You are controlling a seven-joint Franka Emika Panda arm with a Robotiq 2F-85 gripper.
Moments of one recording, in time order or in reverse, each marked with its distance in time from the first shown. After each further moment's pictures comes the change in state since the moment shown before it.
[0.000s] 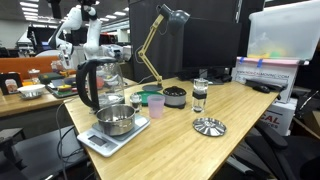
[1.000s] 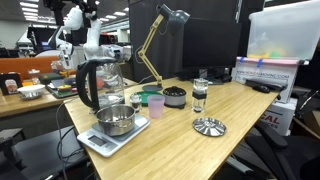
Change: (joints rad) arm 0.003 0.007 0.010 -0.039 0.000 0.069 0.014
